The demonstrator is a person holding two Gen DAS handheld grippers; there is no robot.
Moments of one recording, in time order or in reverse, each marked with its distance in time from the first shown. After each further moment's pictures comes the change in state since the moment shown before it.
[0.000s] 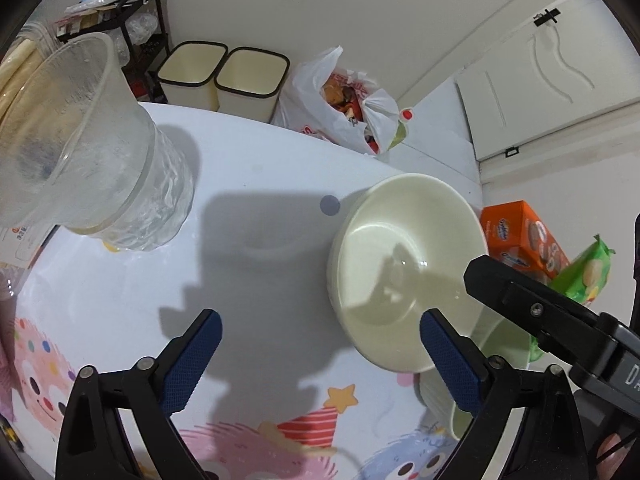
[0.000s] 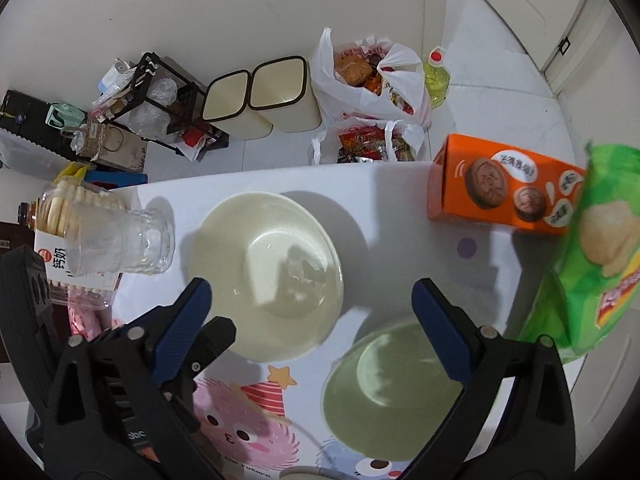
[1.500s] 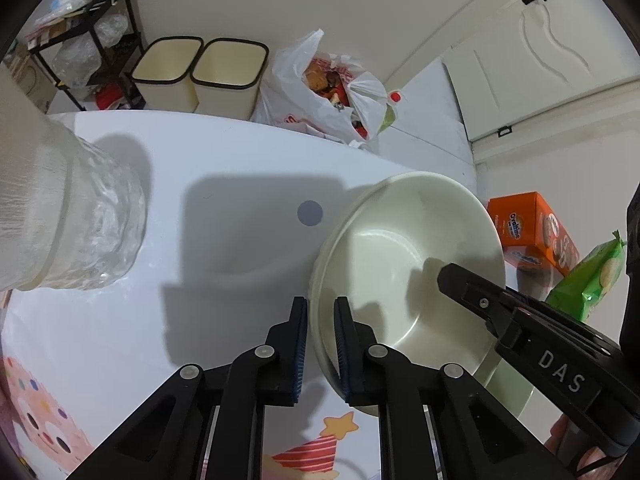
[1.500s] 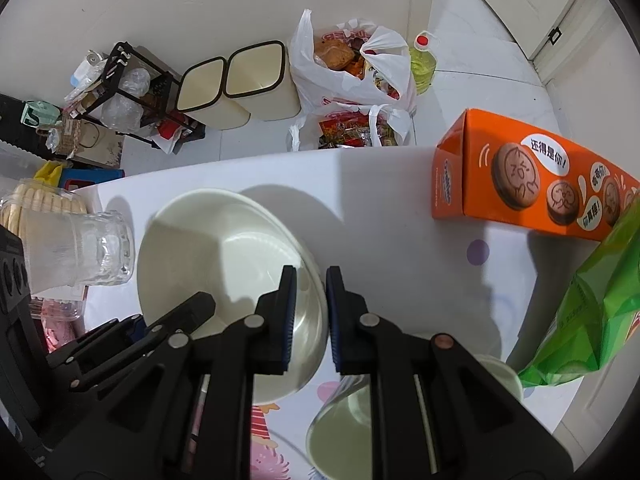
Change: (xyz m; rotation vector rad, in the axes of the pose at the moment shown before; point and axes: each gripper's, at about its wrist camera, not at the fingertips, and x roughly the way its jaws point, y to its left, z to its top) left arm 0.033 -0.007 0.025 0.062 0.057 -0.030; right arm 0.035 -0.002 0.005 0.009 0.028 -0.084
